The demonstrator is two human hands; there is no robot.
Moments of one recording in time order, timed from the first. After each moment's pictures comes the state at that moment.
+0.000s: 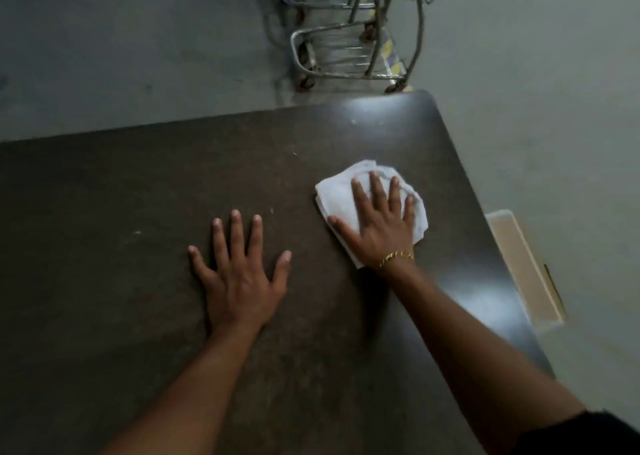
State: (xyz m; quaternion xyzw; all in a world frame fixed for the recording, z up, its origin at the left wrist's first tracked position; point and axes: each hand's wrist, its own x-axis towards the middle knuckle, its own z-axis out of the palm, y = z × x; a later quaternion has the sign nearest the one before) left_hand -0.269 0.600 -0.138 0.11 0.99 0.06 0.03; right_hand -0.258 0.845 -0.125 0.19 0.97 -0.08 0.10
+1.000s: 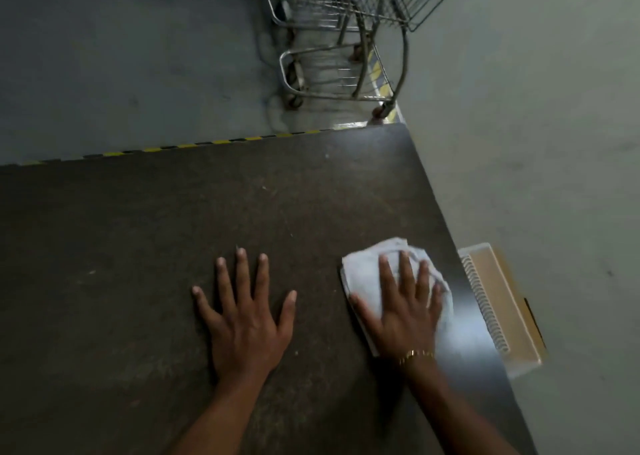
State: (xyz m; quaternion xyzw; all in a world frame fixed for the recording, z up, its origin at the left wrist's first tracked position) left_hand -0.245 0.662 -0.140 0.12 0.99 0.04 0.03; right_hand -0.160 0.891 -0.128 0.25 0.96 -0.07 0.09
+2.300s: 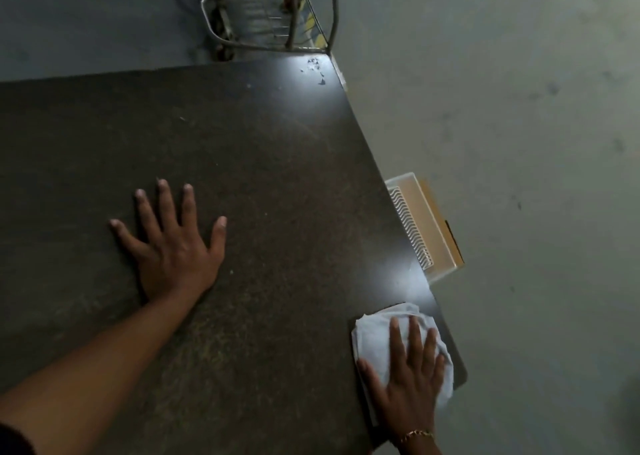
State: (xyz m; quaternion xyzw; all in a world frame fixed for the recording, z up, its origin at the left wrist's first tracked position) left_hand -0.243 0.662 -0.143 0.11 0.99 0.09 0.02; right_hand 0.100 0.854 -0.117 0.39 0.91 -0.06 0.16
